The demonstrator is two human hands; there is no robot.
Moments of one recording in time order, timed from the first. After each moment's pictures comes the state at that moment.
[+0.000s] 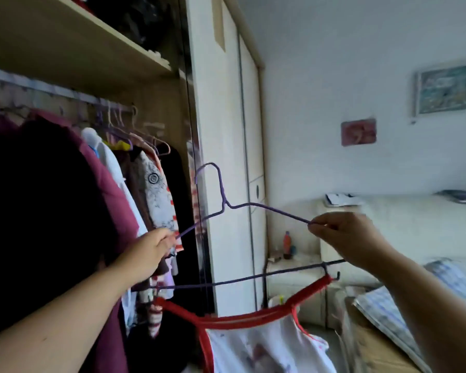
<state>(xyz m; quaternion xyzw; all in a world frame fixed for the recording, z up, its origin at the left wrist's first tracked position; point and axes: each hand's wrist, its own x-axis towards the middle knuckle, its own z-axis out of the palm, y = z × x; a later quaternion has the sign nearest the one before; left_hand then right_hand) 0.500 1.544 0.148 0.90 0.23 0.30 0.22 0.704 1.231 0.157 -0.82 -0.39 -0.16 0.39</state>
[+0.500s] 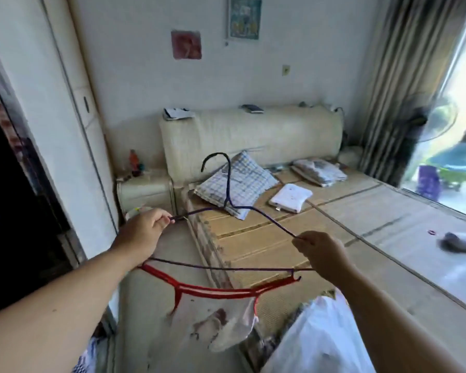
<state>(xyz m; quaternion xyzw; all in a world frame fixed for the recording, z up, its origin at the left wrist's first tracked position) 0.479 1.338 -0.020 0.93 -0.04 0.17 0.31 0.466 0.985 -0.062 -0.94 0.02 -0.11 0.33</state>
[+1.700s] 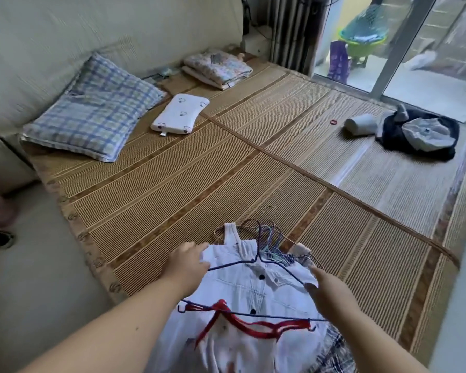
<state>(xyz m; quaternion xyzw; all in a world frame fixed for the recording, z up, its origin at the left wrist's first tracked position) 0.605 0.830 -0.335 0.95 -0.13 -0.23 0.18 0.446 0.571 -0.361 -0.90 0.32 0.17 0.24</state>
